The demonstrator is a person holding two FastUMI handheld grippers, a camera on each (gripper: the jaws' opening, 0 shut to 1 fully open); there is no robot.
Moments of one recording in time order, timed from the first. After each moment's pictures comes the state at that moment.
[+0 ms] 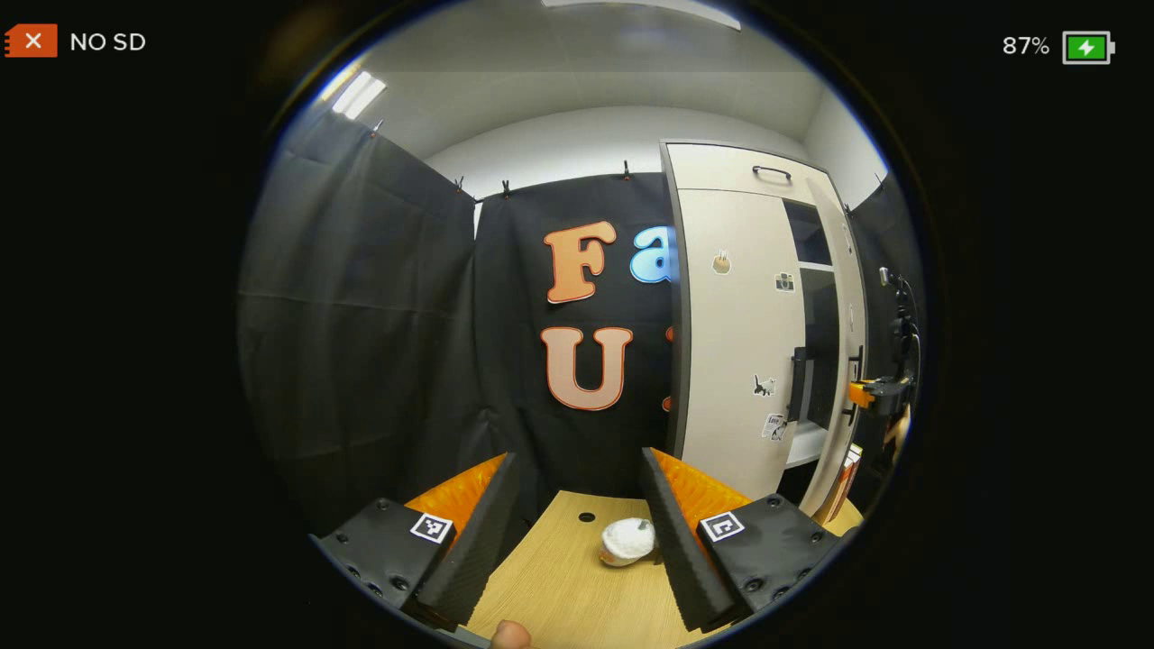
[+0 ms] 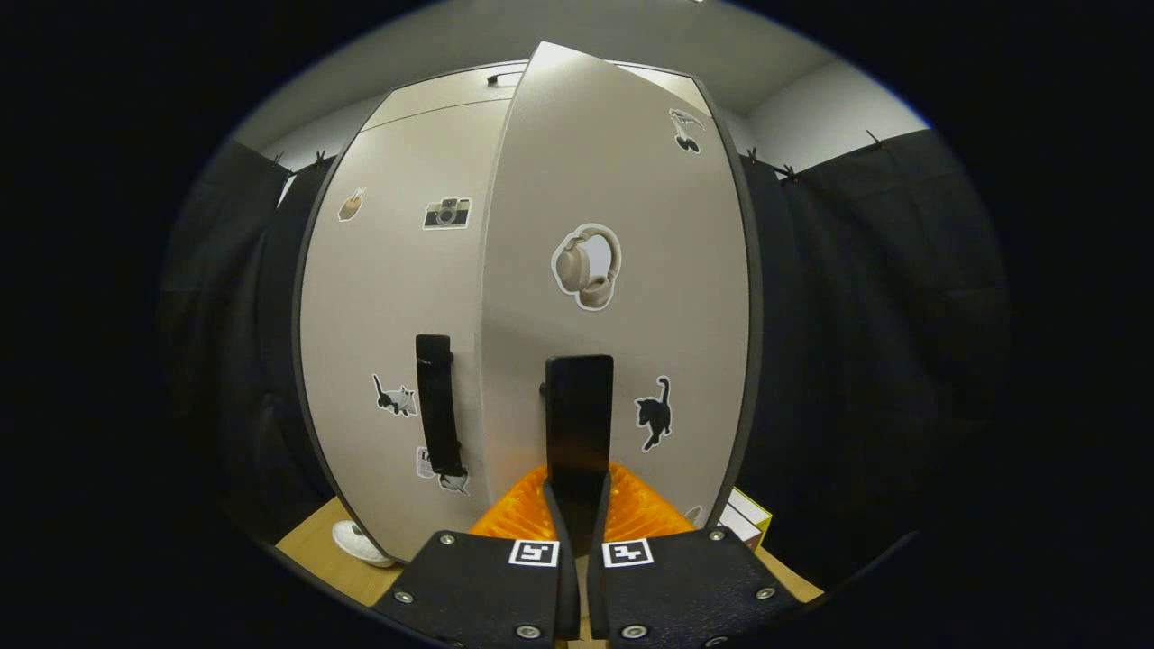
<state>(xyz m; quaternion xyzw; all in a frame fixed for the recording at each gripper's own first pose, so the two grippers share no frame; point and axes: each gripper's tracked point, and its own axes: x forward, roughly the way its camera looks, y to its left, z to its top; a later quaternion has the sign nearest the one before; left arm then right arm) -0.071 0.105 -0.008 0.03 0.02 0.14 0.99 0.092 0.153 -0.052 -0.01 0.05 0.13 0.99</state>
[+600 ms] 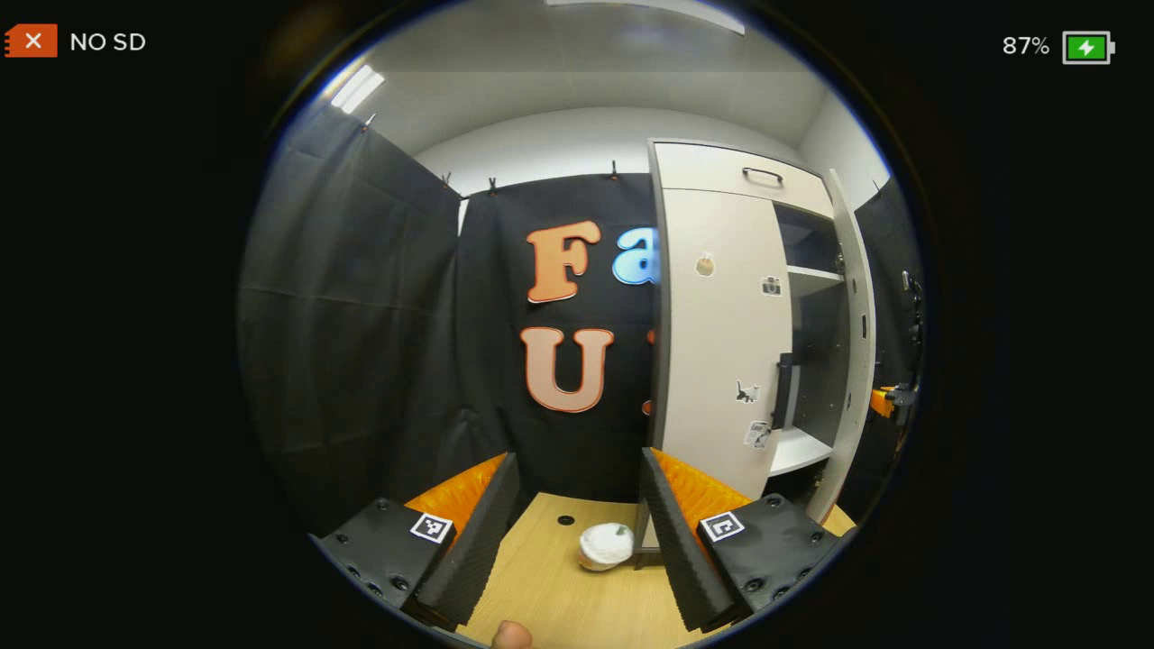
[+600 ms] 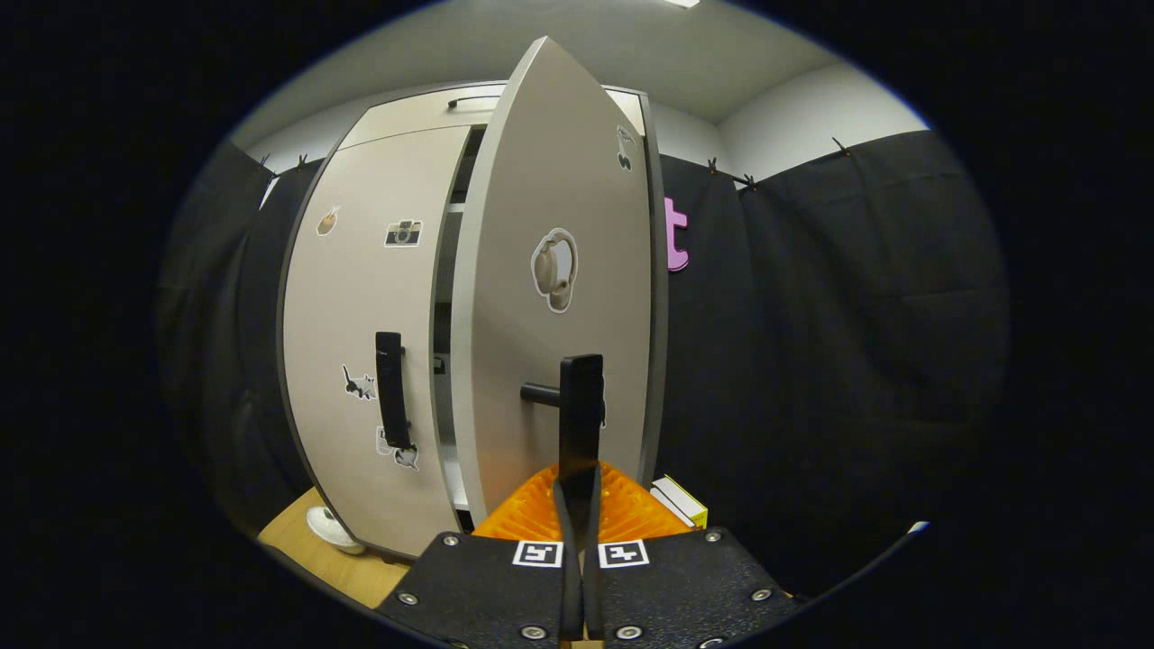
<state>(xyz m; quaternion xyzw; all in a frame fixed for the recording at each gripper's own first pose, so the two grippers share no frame) -0.044 0.073 -0.010 0.03 0.01 0.10 0.99 0.061 0.071 -0.048 -0.01 0.05 0.07 1.00</state>
